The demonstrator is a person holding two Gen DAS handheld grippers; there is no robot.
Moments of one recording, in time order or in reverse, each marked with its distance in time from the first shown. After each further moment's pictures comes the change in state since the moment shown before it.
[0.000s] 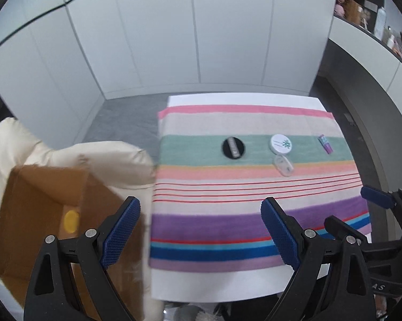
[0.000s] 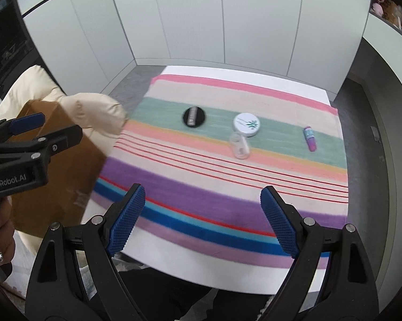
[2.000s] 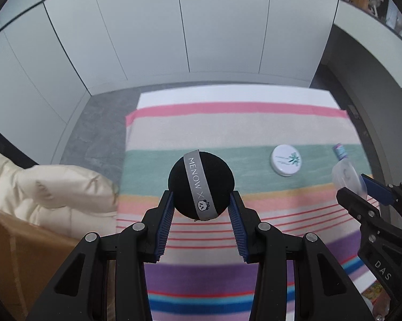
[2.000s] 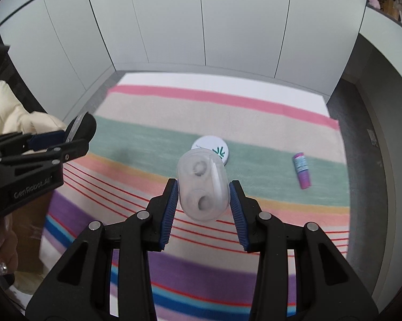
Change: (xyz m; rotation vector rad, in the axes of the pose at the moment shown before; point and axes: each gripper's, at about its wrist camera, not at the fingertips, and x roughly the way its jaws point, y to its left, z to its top) left arm 0.101 -0.040 0.057 0.025 0.051 0.007; right arm 0.056 -0.041 0.035 0.030 -0.043 -0.053
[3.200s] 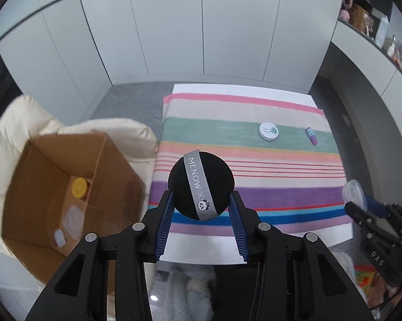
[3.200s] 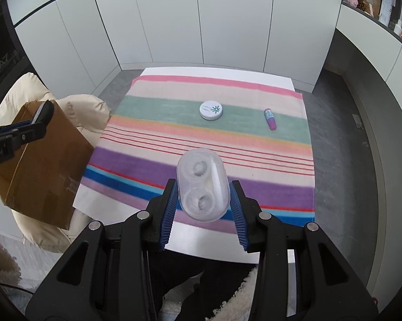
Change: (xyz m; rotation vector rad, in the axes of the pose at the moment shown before) left arm -0.167 0.032 -0.096 -0.115 0.001 -0.009; right arm -0.134 -0.004 -0.086 0.035 0.022 -0.017
